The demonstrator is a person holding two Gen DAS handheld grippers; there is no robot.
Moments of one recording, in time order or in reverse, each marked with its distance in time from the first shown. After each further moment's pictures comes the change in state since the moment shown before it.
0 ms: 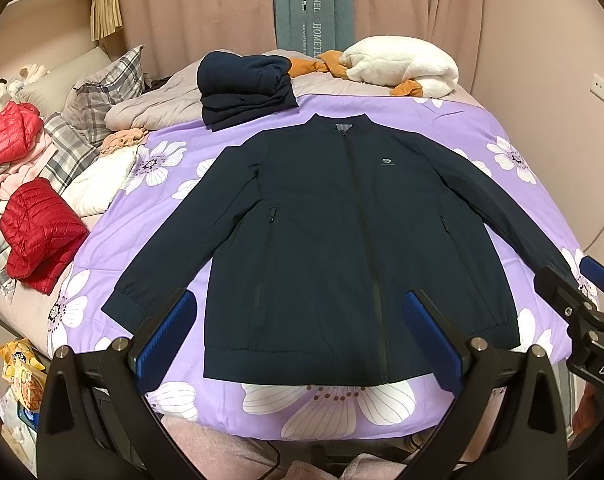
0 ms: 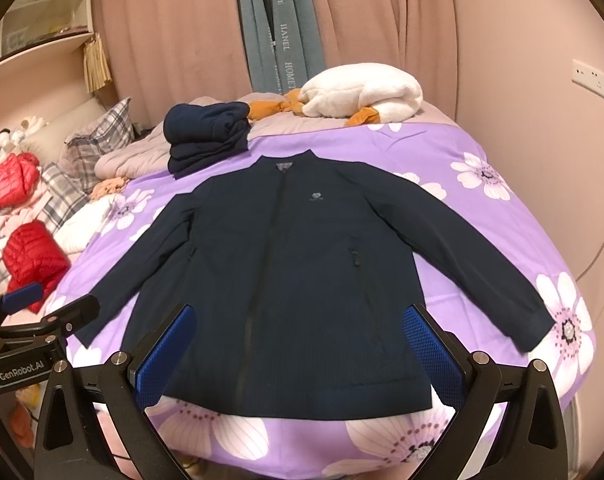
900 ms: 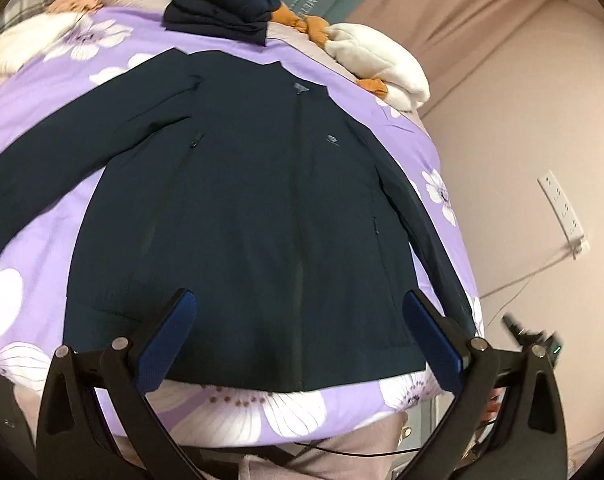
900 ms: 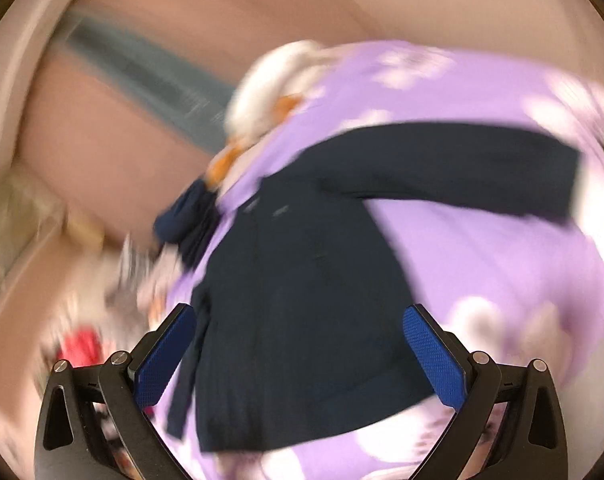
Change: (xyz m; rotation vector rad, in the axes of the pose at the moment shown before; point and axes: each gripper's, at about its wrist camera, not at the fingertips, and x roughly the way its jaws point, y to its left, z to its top) left arm 0.100 0.048 -0.031 -0.384 0.133 -0.486; right arm 0.053 -0.207 -0.091 0.786 -0.056 0.234
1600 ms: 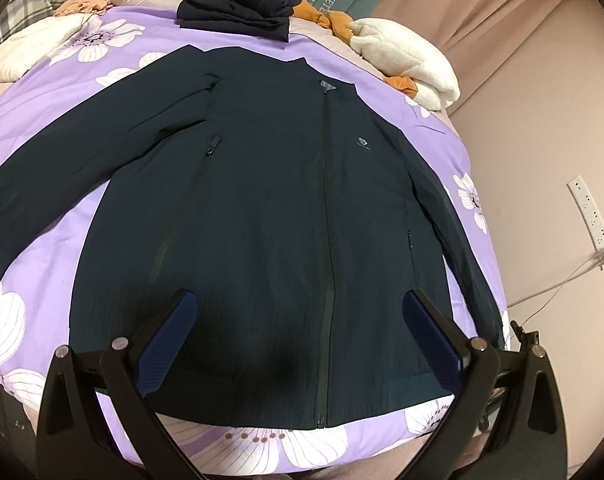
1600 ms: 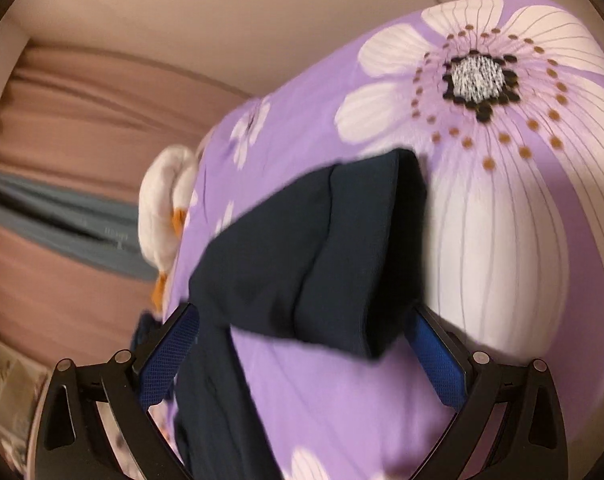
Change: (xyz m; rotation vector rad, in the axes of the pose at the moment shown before) left arm 0.031 0.007 0.025 0.015 0.017 0.117; right arm 0.026 -0.122 0.061 0.351 -0.281 -0.075
